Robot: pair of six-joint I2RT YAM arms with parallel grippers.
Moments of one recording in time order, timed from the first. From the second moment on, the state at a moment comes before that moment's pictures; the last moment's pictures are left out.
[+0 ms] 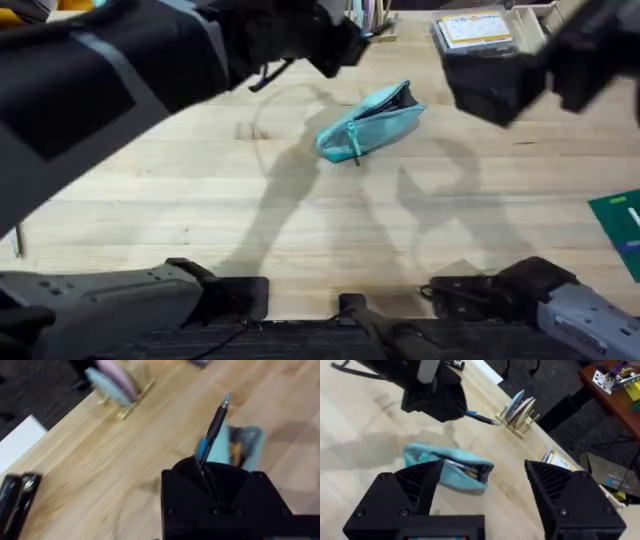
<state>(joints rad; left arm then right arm) -0.47 1.47 1.15 -0.29 0.24 0.25 0.38 0.88 1.23 -0.82 -0.13 -0.44</state>
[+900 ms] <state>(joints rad) -0.69 1.67 1.15 0.00 0.24 -0.01 0.38 0.70 1.23 -1.17 -0.12 -0.44</state>
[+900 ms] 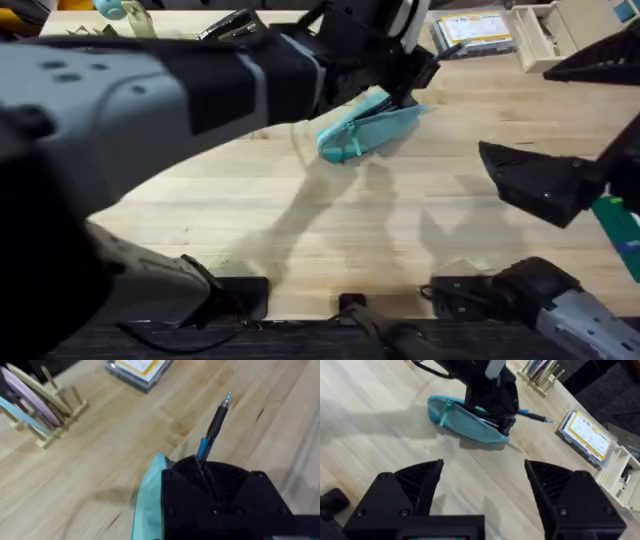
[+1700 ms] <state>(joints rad) -0.65 1.72 1.15 -0.22 0.23 -0.02 0.38 0.70 1.23 -1.17 -0.12 -0.44</state>
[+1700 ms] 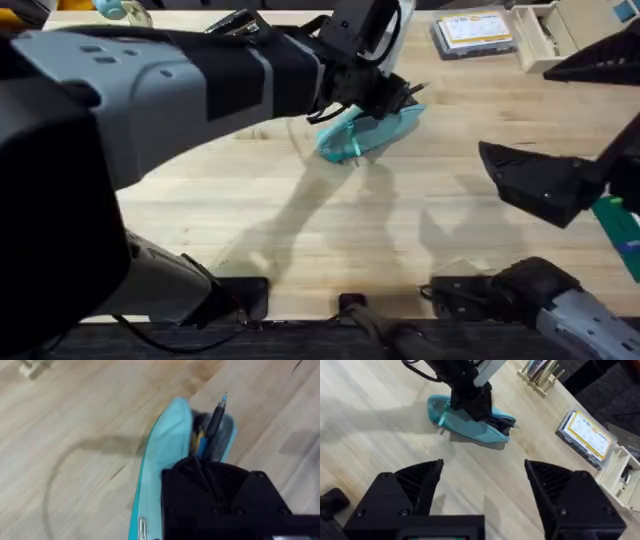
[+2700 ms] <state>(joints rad) -0.63 1.72 1.17 -0.38 0.22 -0.02 0.38 0.70 1.23 -1.17 -0.12 -0.44</state>
